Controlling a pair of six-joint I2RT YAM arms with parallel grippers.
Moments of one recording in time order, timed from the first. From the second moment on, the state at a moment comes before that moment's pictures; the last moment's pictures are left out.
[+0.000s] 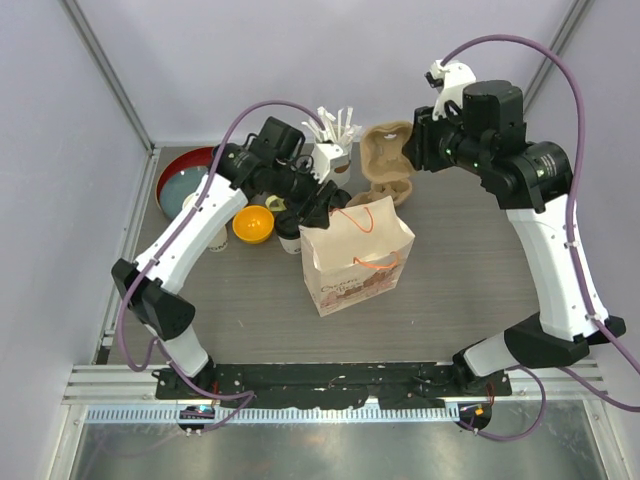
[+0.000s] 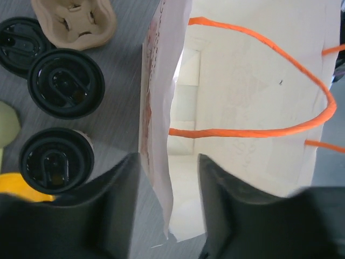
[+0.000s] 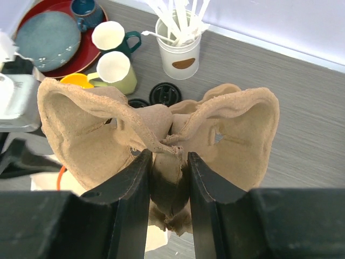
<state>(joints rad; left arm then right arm) -0.62 1.70 1.92 -1.11 0.50 0.25 0.45 1.47 2.12 -1.09 0.03 0.06</state>
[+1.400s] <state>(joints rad) -0.59 1.53 1.63 -0.86 0.54 -0.10 0.72 1.31 1.51 -0.98 -0.01 0.13</state>
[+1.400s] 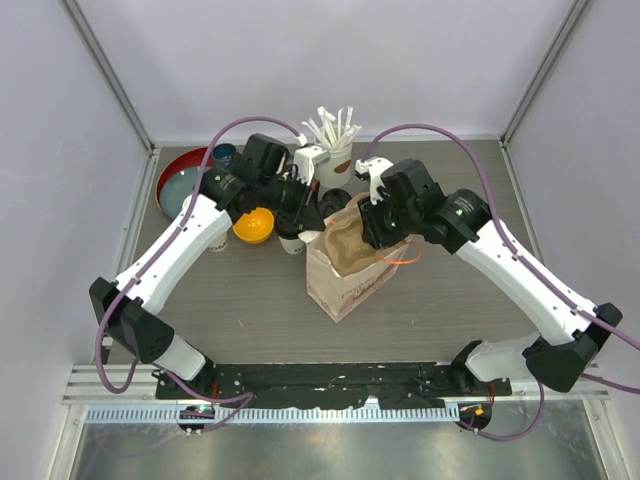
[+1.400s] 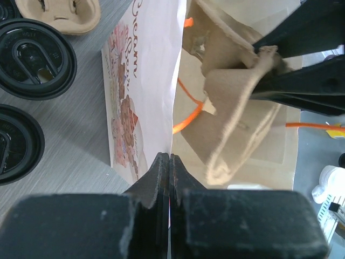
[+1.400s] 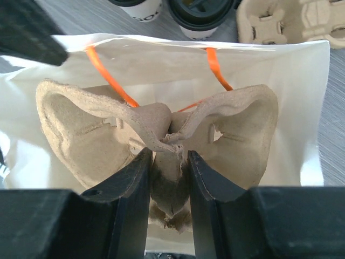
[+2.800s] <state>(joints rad) -0.59 1.50 1.54 -0.75 0.44 -0.11 0.90 1.51 1.21 -0.93 0.21 0.09</state>
